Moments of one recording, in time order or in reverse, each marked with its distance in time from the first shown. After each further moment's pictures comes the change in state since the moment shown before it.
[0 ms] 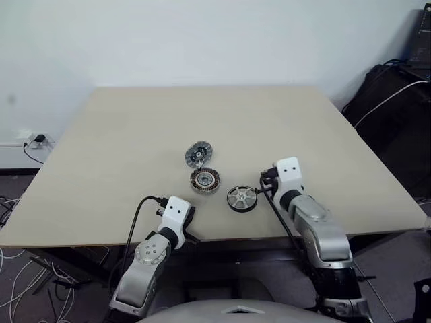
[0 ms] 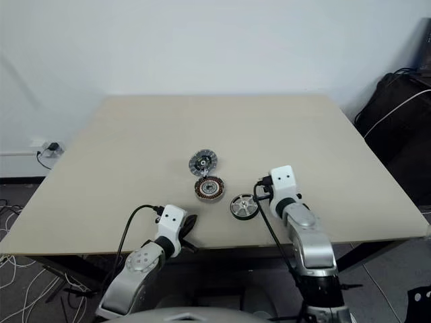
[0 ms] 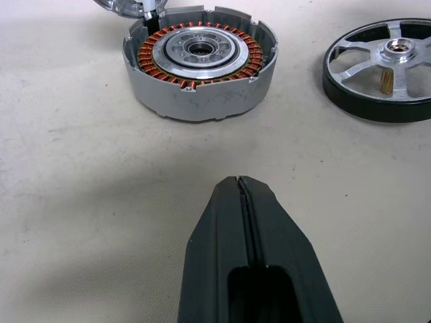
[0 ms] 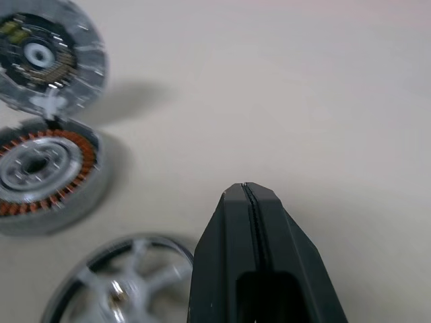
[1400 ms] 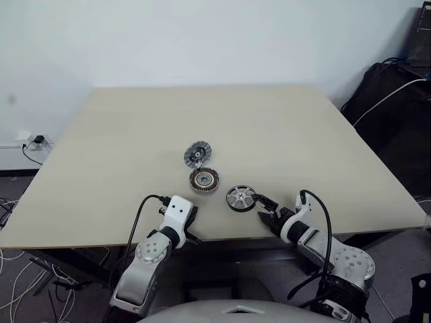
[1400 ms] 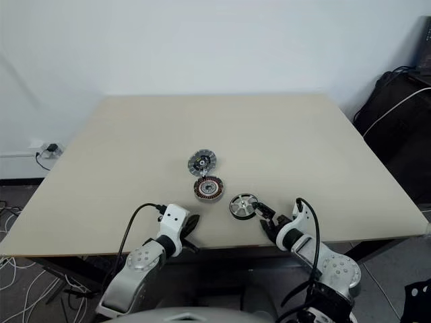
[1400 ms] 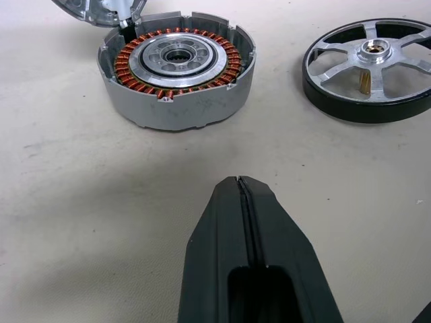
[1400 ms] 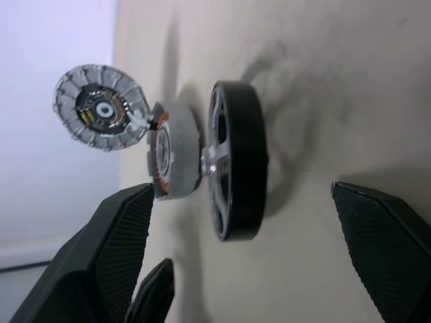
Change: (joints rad) left arm -0.011 0.009 -0.009 0.001 -0.001 0.006 -0.024; right arm -0.024 0.266 -0.657 0.220 0.911 0.635 -0.234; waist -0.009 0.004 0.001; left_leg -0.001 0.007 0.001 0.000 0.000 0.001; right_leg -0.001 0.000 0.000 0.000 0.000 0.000
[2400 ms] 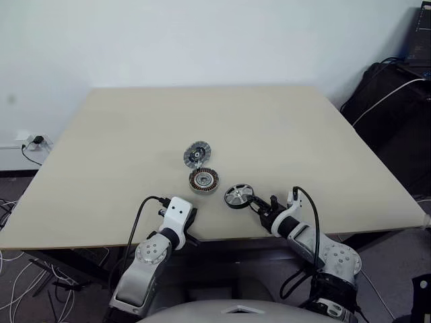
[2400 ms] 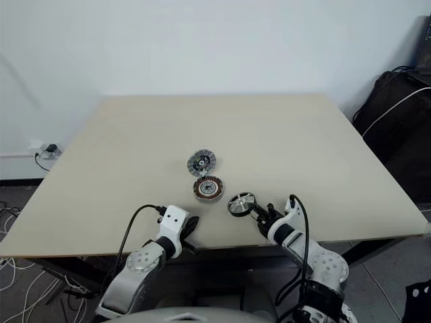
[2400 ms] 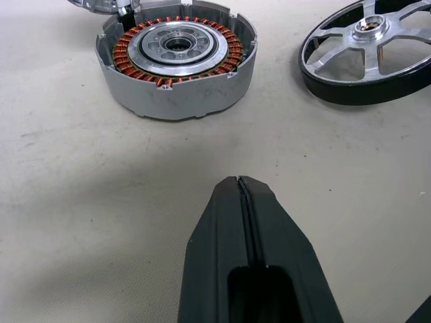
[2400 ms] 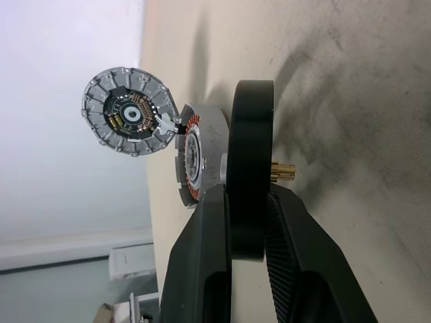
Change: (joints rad) left arm 0.006 0.001 -0.002 0.000 0.000 0.011 0.010; right arm 0.016 -0.015 0.130 0.073 0.107 -0.151 -0.028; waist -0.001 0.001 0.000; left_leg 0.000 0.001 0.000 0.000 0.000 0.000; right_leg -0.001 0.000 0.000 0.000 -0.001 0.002
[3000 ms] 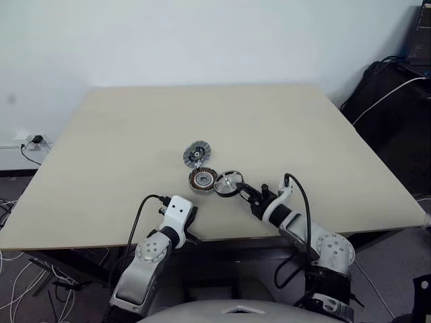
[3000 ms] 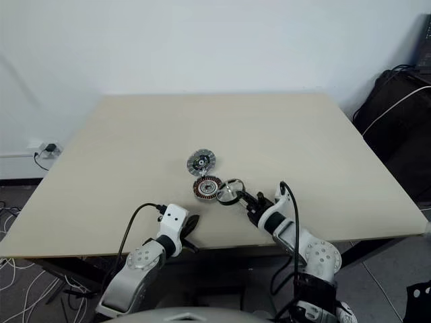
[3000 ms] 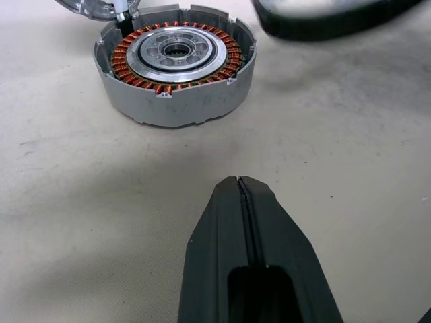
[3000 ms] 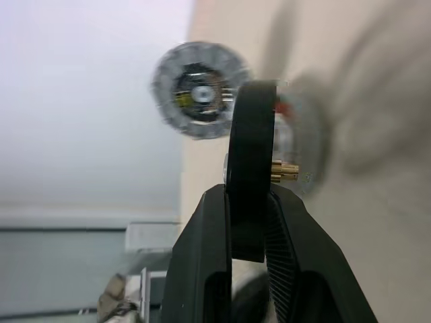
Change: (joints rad) left arm -0.011 0.003 0.000 0.000 0.000 0.001 -0.006; right arm -0.065 -0.002 0.163 -0.063 0.147 -0.070 -0.048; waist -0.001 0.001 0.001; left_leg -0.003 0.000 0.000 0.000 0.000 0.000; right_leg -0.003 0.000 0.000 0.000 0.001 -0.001
